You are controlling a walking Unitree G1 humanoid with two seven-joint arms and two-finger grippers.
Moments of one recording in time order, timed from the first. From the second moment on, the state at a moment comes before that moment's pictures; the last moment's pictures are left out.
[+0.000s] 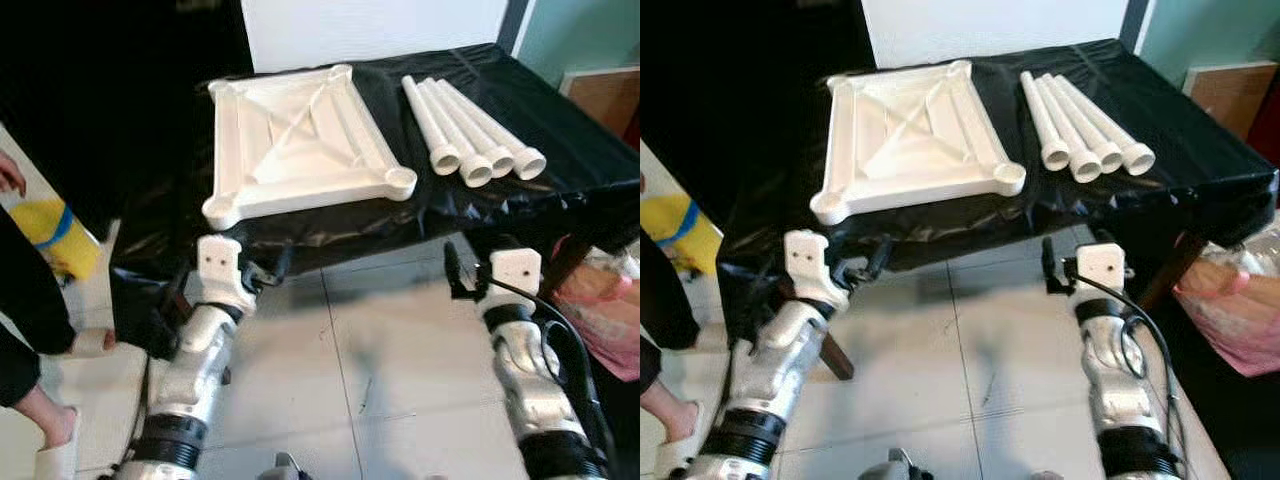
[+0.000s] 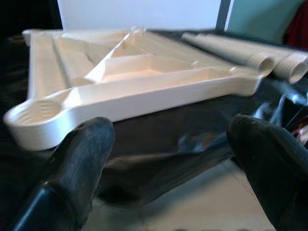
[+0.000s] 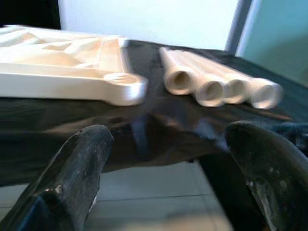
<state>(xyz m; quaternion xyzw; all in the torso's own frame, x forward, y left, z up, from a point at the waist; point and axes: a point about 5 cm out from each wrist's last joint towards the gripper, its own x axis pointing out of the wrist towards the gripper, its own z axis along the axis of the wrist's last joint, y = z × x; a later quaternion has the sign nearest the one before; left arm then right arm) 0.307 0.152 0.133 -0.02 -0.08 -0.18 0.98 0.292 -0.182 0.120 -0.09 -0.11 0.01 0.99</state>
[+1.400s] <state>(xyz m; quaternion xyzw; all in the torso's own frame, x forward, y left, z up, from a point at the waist) 0.307 0.136 0.139 0.00 -0.10 -0.21 0.97 0.294 -0.195 0.130 -0.10 -0.12 -0.03 0.99</state>
